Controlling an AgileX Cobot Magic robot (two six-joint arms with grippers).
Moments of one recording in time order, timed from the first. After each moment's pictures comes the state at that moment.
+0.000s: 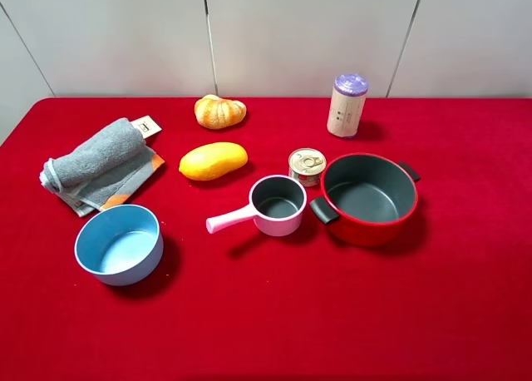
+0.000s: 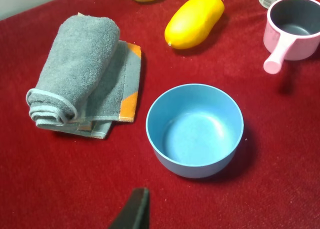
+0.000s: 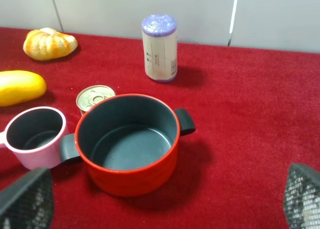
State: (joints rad) left arm -0.15 -0.01 -0.49 -0.23 1.10 0.36; right arm 0.07 -0.01 -0.50 0.20 1.02 -0.14
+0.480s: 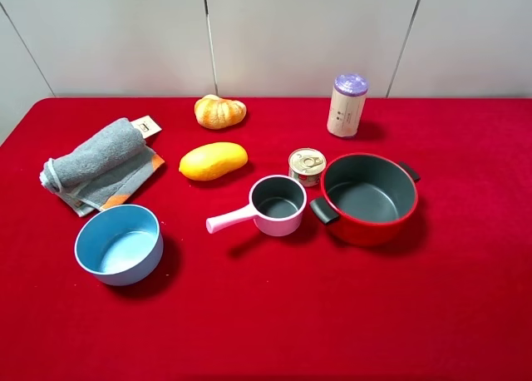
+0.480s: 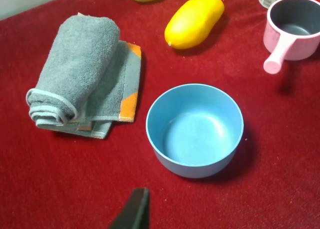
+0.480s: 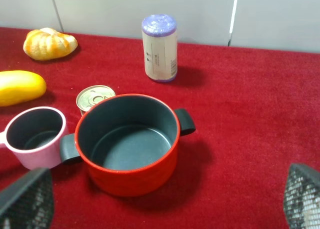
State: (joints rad) left arm -0.15 -0.01 -0.49 -0.23 1.10 0.36; right arm 0.07 -0.01 -0.50 0.20 1.02 -0.14
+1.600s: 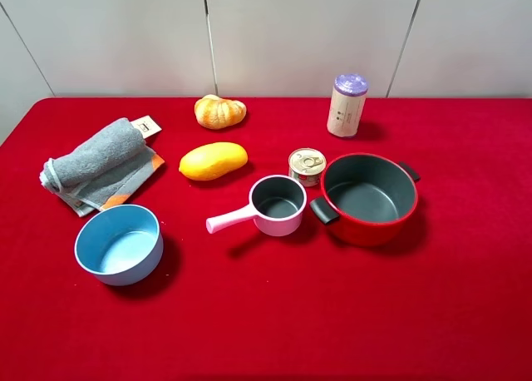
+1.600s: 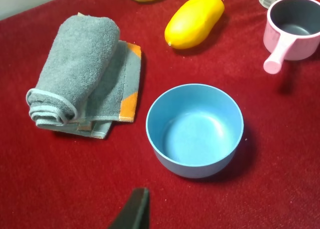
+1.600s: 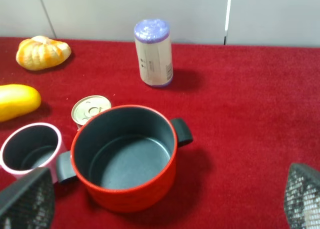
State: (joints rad) left arm -0.15 -0.01 -0.49 -0.23 1.10 0.36; right arm 0.07 0.23 -0.57 0.19 0.89 -0.11
